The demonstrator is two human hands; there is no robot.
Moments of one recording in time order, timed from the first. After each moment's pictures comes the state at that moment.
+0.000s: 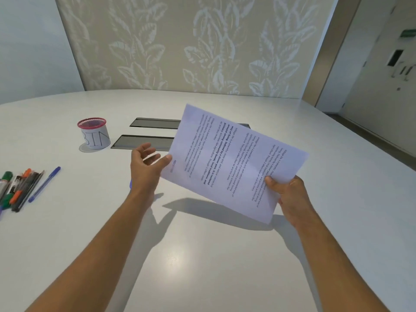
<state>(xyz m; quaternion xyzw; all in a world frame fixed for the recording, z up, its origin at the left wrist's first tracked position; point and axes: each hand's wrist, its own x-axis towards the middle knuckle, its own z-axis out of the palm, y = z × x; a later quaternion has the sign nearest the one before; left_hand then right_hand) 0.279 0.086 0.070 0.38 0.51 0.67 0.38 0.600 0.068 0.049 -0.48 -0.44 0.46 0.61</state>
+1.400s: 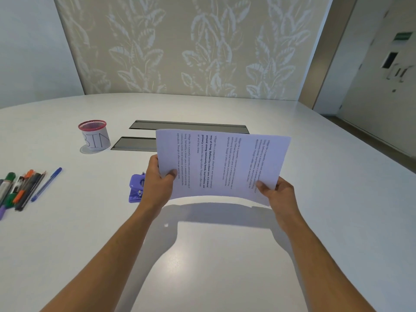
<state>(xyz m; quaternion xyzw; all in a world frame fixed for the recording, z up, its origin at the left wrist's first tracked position) 0.303 0.067 0.051 0.50 0.56 0.58 0.30 0.593 0.059 0.030 -0.53 -0.47 0.40 0.59</state>
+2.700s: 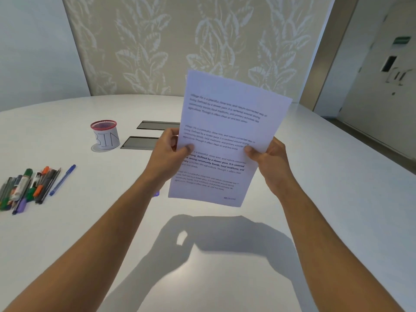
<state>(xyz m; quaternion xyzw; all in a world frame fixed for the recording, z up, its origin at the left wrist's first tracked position) 0.290 0.042 0.131 0.58 0.48 0.55 0.37 0.532 0.048 0.128 -0.40 -0.57 0.39 0.61</state>
